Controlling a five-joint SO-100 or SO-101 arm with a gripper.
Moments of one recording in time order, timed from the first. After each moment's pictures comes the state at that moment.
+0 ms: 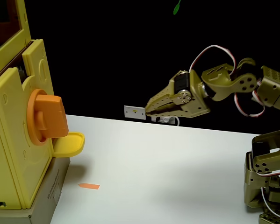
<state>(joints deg) 7.2 157.1 138.2 39.6 -18.2</state>
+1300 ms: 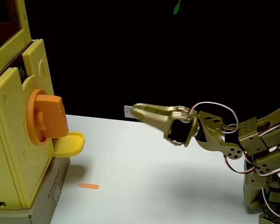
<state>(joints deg) 2.5 146.0 179.0 -51.1 -75.1</state>
